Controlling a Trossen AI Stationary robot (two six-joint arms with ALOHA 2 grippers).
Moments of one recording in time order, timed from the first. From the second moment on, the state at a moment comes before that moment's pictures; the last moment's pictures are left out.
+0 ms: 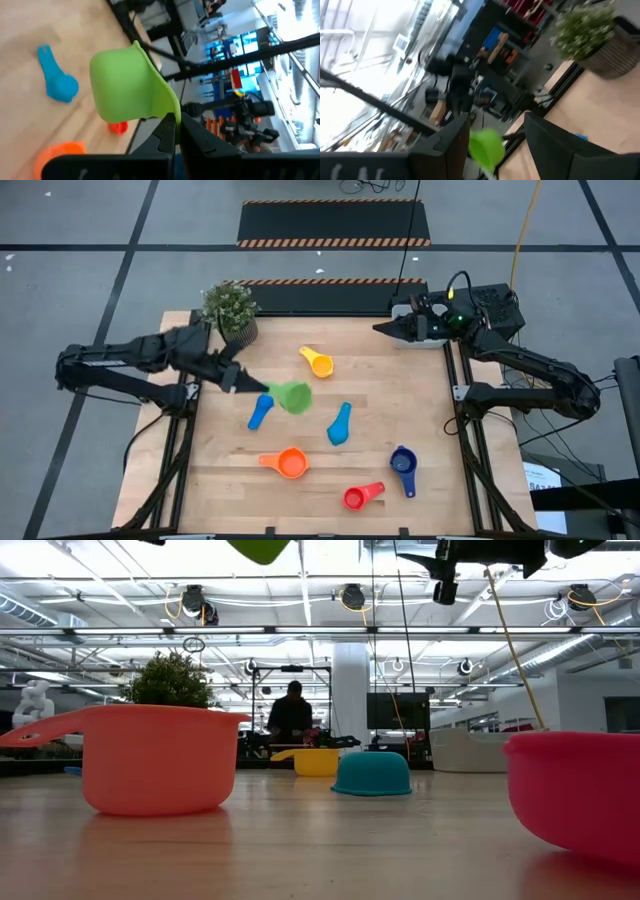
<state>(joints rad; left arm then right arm) -0.04 0.93 1.06 -0.45 0.25 -1.14 -0.59 0.95 0.77 0.26 -0.61 1.05</state>
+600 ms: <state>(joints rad) -0.47 0.93 0.70 0.04 -0.15 -1.44 -0.59 0.89 0.66 0.26 -0.58 1.12</state>
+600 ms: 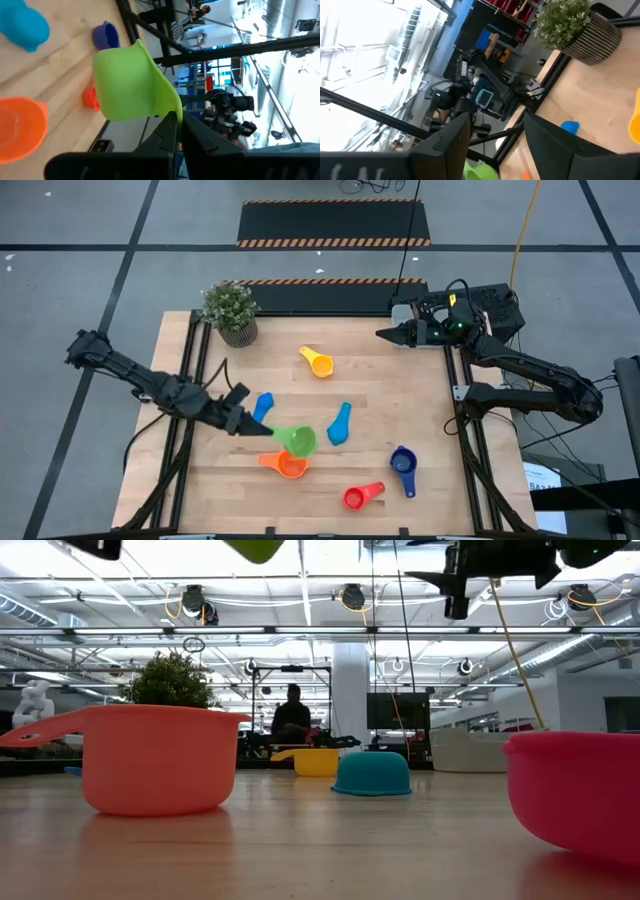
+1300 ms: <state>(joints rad) -0.68 0.93 0.36 0.40 -0.37 -1.50 -0.46 0.79 0.66 0.27 -0.21 1.33</state>
